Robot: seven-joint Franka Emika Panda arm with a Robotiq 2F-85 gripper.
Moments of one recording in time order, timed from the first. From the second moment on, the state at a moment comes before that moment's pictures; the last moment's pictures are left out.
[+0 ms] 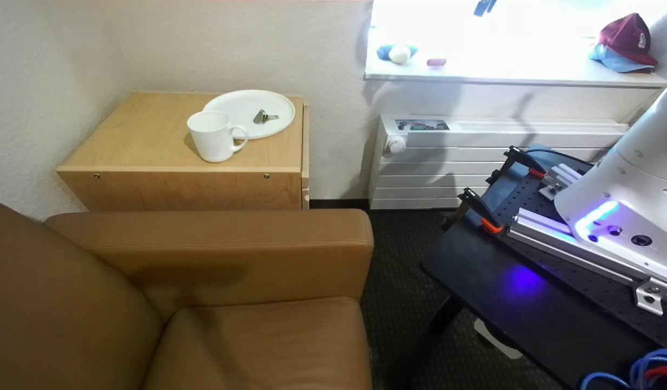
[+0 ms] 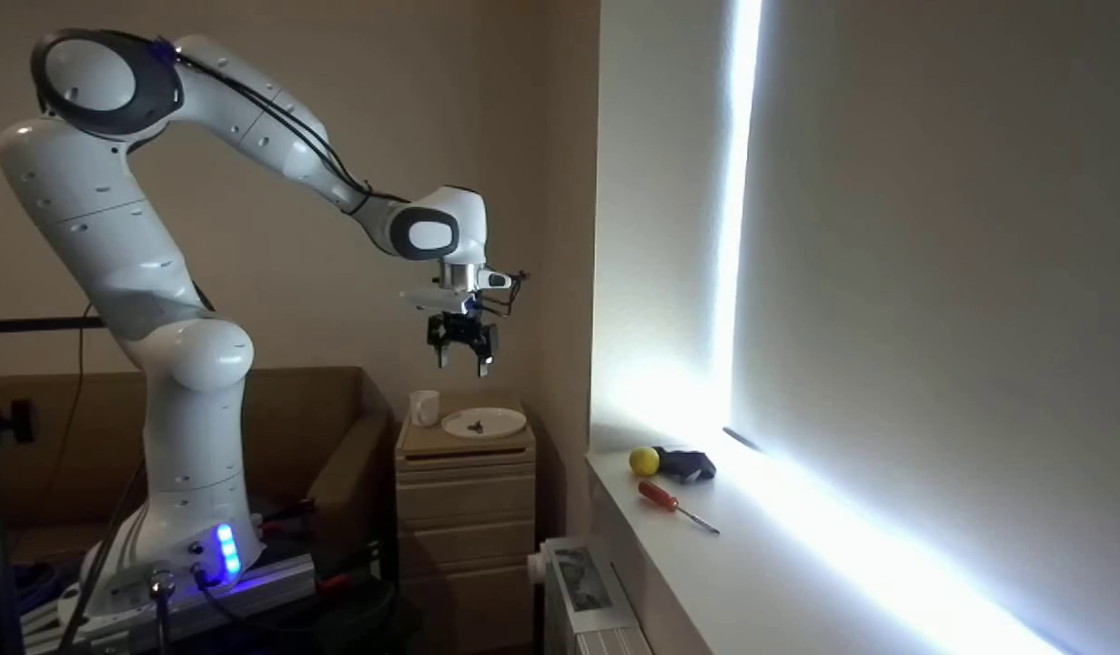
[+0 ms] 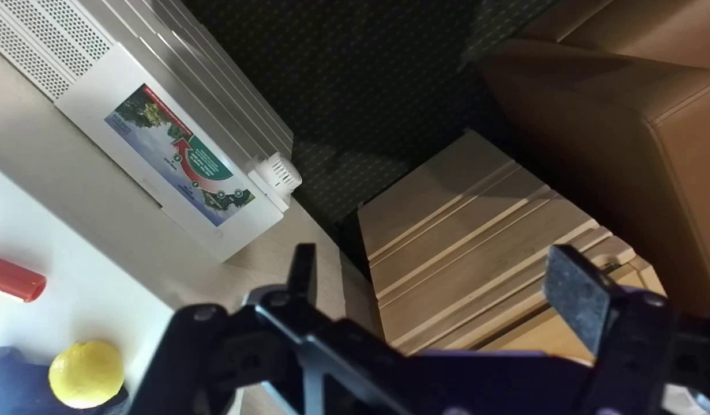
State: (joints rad) arm 0.00 -0.41 -0.32 -2.56 -0.02 2.23 -0.55
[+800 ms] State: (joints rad) arm -0.12 0.05 -0.40 -2.14 0.37 2.47 -0.44
